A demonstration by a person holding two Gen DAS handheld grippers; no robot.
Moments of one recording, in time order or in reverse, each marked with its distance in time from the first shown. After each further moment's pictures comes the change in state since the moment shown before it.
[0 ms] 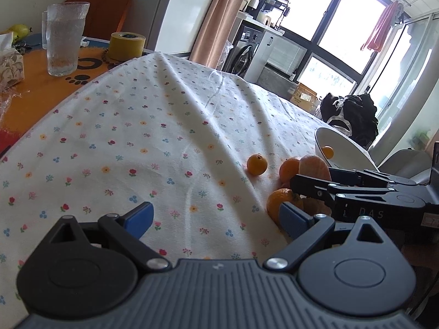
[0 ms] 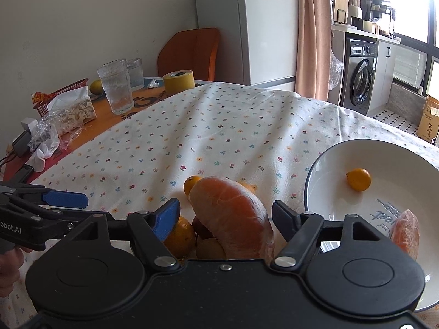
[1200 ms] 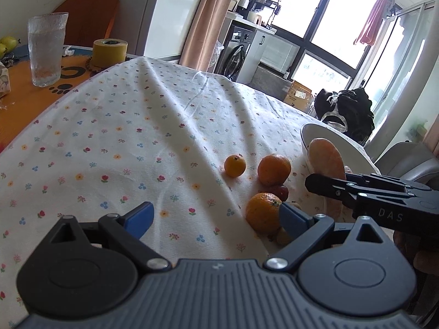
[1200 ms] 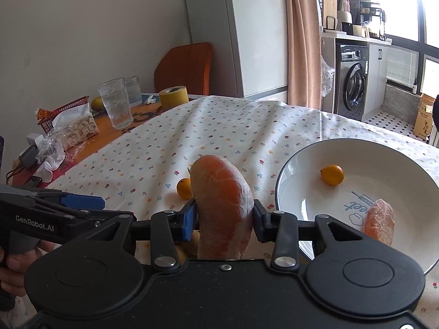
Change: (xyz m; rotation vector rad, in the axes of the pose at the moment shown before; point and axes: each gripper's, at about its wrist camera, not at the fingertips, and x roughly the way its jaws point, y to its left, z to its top) left arm 0.008 -0.029 0.000 0.054 -0.011 -0.009; right arm -0.037 -0.021 -0.010 0.043 -0.066 0.006
